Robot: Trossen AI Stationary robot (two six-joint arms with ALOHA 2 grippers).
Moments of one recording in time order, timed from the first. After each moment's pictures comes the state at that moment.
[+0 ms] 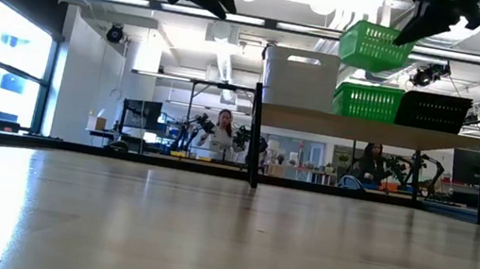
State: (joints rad) left arm 0.48 1.41 1.41 -0.57 -0.27 -0.26; right arm -0.52 0.89 1.15 -0.92 0.08 -0.69
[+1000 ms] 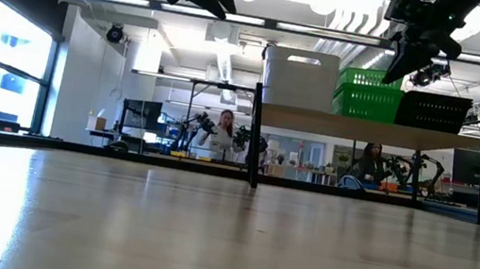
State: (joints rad) left arm 0.48 1.41 1.41 -0.58 -0.27 -0.26; right arm -0.66 1.07 1.12 -0.94 0.01 -0.72
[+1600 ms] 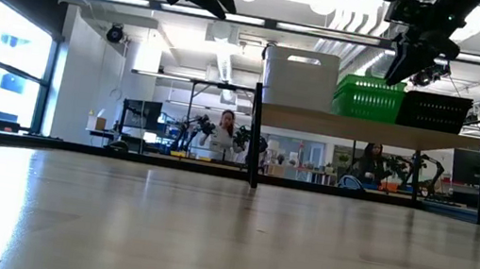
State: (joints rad) left arm 0.48 1.41 1.41 -0.58 -0.27 -0.28; right arm -0.66 1.07 1.12 -0.94 0.05 -0.68
